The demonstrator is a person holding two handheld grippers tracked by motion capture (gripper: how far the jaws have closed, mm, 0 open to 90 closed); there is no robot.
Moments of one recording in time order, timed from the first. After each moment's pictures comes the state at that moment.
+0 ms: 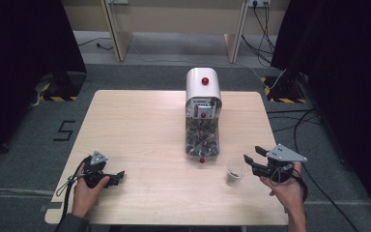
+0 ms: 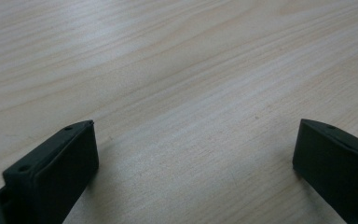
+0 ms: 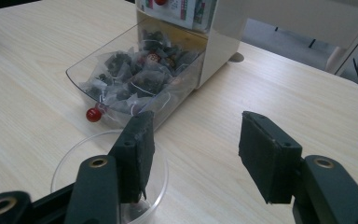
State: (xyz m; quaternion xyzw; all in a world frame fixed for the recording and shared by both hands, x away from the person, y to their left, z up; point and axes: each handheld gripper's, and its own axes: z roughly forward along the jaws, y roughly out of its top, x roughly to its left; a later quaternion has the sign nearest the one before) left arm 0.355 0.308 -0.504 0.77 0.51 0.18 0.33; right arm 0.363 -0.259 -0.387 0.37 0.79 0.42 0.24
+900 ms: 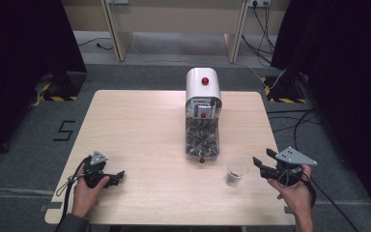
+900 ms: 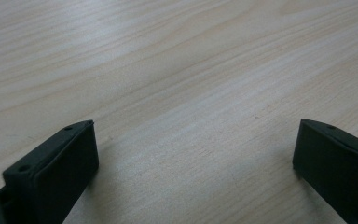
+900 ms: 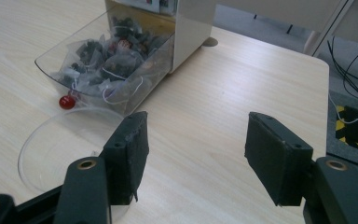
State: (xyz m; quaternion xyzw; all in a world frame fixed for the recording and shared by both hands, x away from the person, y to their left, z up) left arm 0.355 0.308 -0.504 0.77 0.51 0.18 0.33; right arm 0.355 -0.280 -0.390 0.41 0.78 0.41 0.25
